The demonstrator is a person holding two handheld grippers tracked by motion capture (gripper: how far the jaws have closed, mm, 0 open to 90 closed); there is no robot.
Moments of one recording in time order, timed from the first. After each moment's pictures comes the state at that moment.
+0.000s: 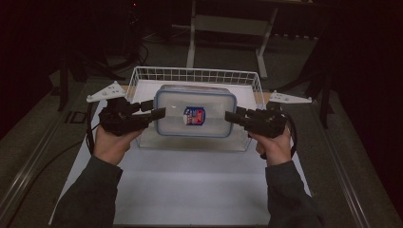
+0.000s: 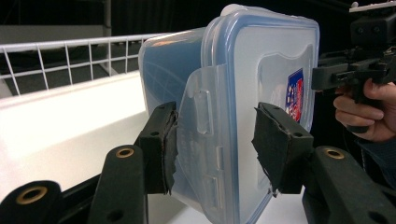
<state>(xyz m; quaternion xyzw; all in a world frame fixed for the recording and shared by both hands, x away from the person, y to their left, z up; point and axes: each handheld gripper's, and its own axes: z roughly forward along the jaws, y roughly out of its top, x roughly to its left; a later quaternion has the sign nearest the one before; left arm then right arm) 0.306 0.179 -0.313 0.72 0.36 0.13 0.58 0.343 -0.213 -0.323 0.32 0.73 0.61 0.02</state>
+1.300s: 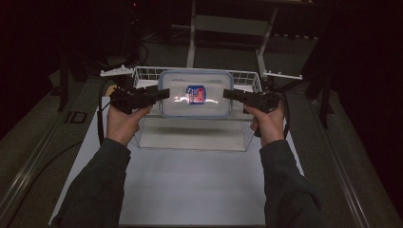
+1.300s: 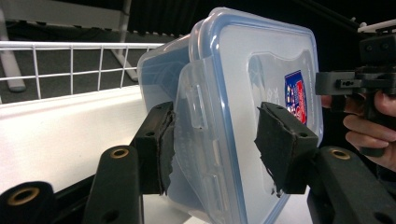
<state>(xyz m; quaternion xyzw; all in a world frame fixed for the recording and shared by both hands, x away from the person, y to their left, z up) 0.363 0.175 -0.318 0.68 0.43 0.10 0.58 0.407 -0.206 -0.317 0.41 0.70 0.59 -0.02</state>
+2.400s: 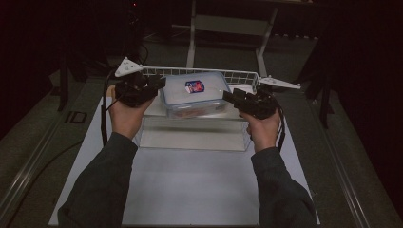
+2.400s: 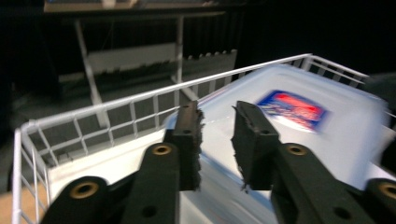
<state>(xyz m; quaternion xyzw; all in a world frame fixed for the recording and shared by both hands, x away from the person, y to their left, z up) 0.357 0.157 -0.303 0.70 0.40 0.28 0.53 0.383 -0.193 -0.321 0.41 0.70 0.57 0.12</state>
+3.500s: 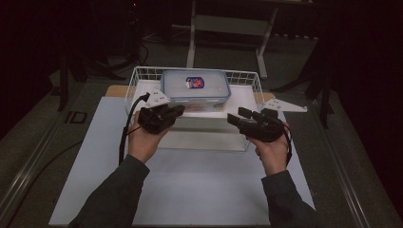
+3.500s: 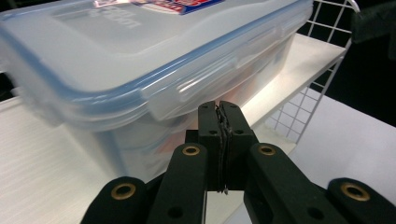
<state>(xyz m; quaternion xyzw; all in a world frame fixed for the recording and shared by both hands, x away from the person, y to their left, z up) 0.338 0.112 -0.354 0.76 0.36 0.23 0.49 0.334 -0.209 -0.344 0.37 0.74 0.55 0.15</state>
